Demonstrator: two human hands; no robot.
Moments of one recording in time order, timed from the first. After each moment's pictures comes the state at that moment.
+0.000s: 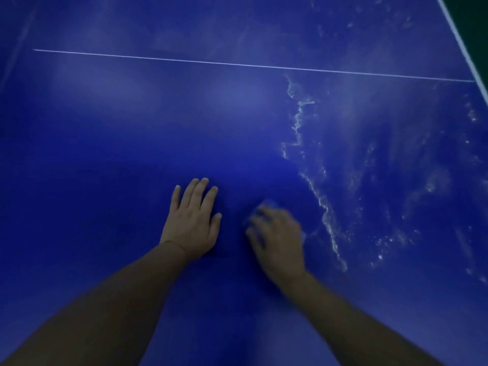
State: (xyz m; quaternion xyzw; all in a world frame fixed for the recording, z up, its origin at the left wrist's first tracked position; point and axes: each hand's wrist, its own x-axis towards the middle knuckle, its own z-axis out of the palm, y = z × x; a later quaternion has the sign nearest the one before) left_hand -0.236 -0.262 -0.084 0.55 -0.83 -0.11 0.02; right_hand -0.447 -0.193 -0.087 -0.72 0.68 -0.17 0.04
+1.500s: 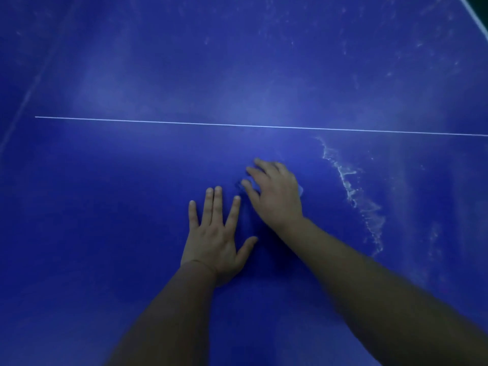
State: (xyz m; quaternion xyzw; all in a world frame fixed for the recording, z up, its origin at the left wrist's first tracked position) left_hand -0.263 -0.434 -0.100 0.56 -0.82 -0.09 -0.05; right_hand -0.431 -0.505 -0.096 -0.74 0.64 -0.22 -0.01
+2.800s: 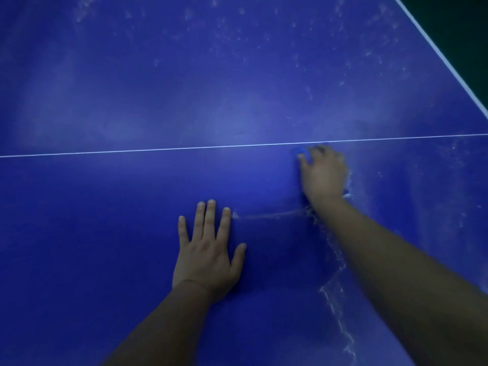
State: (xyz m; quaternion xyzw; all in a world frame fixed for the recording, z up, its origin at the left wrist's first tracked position) left_hand -0.339 -0.454 -0.110 0.56 -0.82 -0.07 -0.02; right_hand -0.620 -0.559 -0.092 -0.53 0.83 -0.15 -0.04
